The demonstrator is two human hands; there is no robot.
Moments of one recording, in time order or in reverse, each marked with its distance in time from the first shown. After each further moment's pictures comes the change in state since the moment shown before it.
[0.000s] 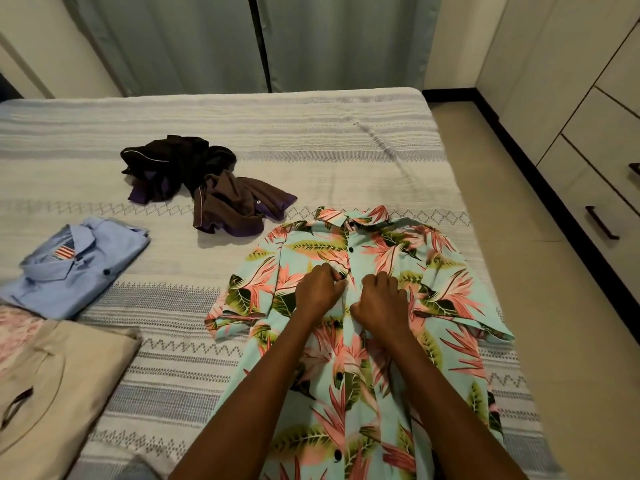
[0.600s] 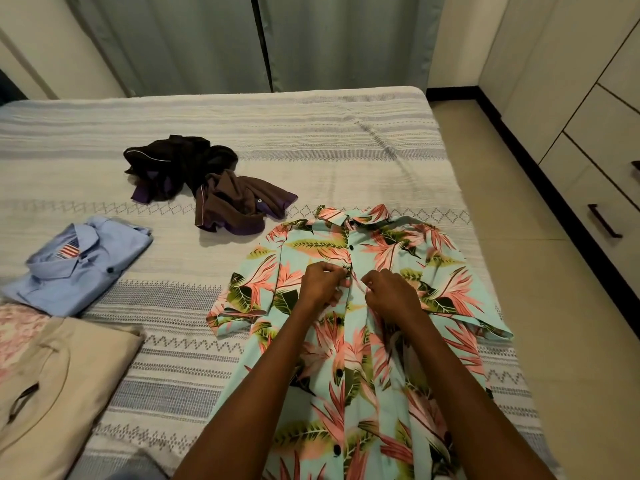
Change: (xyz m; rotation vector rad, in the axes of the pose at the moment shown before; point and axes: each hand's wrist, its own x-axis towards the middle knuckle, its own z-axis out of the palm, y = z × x) left_hand -0.010 0.018 -0.018 -0.869 -0.156 -0.363; right_hand 0.019 0.028 -0.022 0.224 -0.127 -0.102
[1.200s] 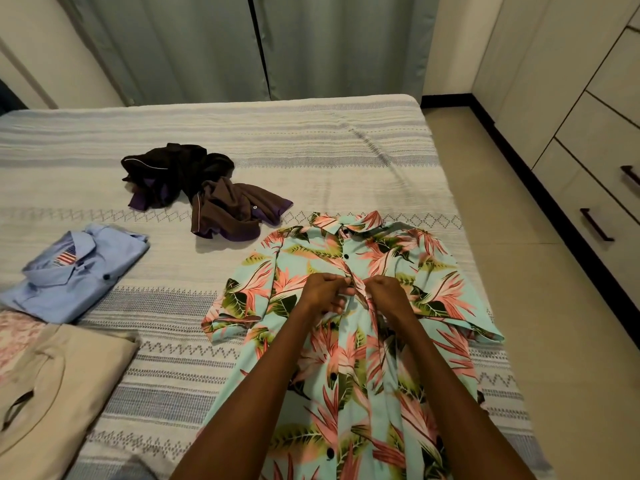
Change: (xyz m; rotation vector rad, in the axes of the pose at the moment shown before) left_hand -0.008 0.003 0.009 -0.135 -0.150 -0.102; right_hand 0.000 0.005 0.007 0.782 0.072 0.325
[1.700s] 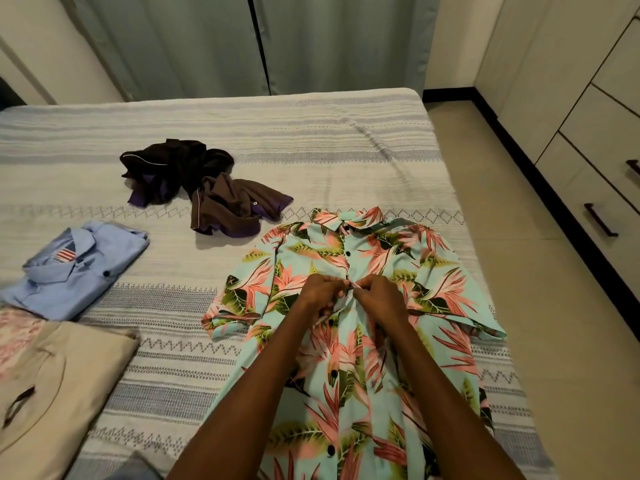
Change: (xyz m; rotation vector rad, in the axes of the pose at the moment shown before) left_hand 0.010 -0.013 -0.008 0.197 0.043 -0.012; right_hand -0.007 0.003 0.015 -0.342 0.024 -0.123
